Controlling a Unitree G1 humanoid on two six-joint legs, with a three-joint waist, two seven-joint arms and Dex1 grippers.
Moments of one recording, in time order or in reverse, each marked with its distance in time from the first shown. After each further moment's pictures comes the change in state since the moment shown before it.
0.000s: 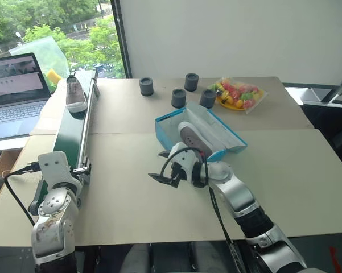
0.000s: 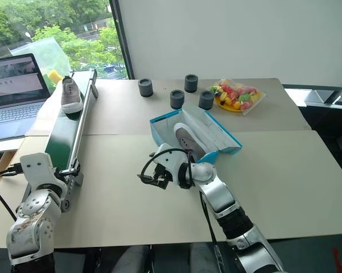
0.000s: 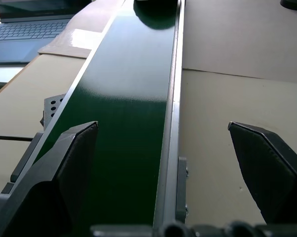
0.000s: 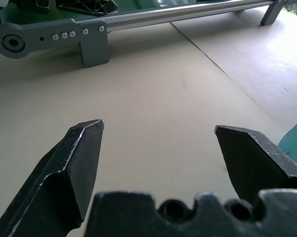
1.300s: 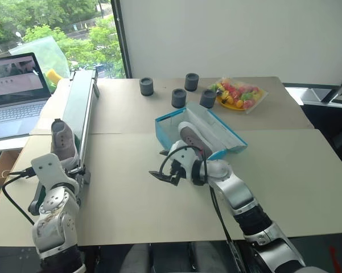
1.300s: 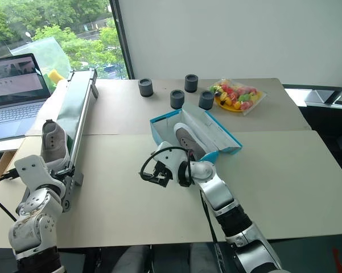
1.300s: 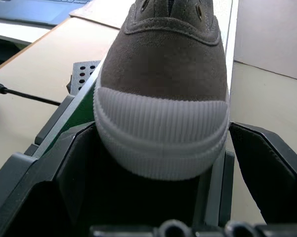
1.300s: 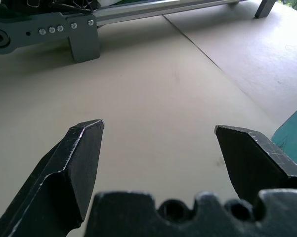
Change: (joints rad) left arm -0.064 -0.071 0.091 0.075 -0.037 0.050 0.102; right arm -0.022 0.002 -0.012 0.022 -0.014 0.021 -0.001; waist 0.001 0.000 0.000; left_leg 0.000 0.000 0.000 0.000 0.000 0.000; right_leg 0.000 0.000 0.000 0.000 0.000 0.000
